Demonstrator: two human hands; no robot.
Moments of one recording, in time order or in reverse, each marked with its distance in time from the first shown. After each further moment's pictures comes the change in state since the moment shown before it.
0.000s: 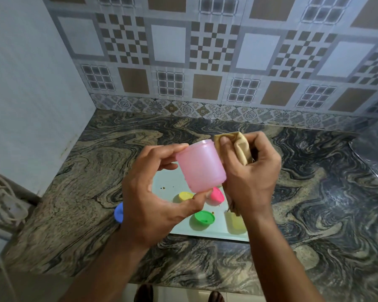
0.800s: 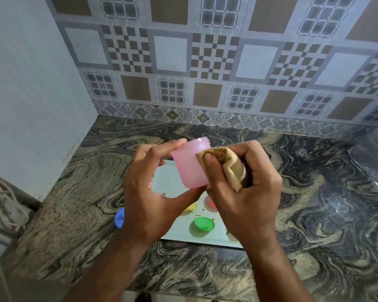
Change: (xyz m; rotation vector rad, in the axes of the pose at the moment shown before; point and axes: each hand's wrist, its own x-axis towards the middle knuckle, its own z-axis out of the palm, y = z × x) left_hand 0.011 0.006 -0.001 0.067 0.058 0.014; right_hand -0.020 -0.035 -0.010 -0.055 -0.153 -0.329
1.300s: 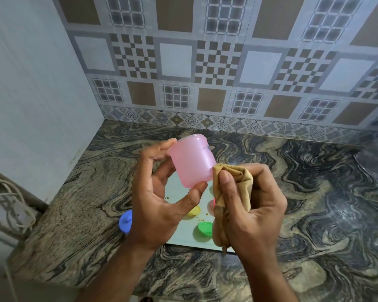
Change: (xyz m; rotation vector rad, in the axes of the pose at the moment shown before) left_hand -0.006 0.000 0.009 -0.492 0.037 -0.187; right_hand -0.028 -0.002 0.003 0.456 0.082 0.320
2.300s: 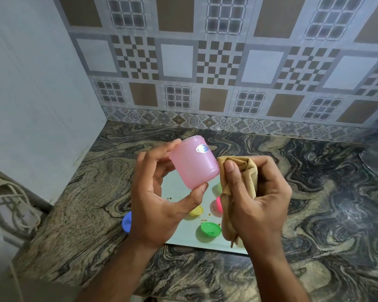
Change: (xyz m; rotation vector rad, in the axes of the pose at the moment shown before) left_hand 0.003 -0.002 -0.006 0.212 0.011 0.100; right_hand 0.016 -0.004 0.000 -0.025 0.036 -0.016
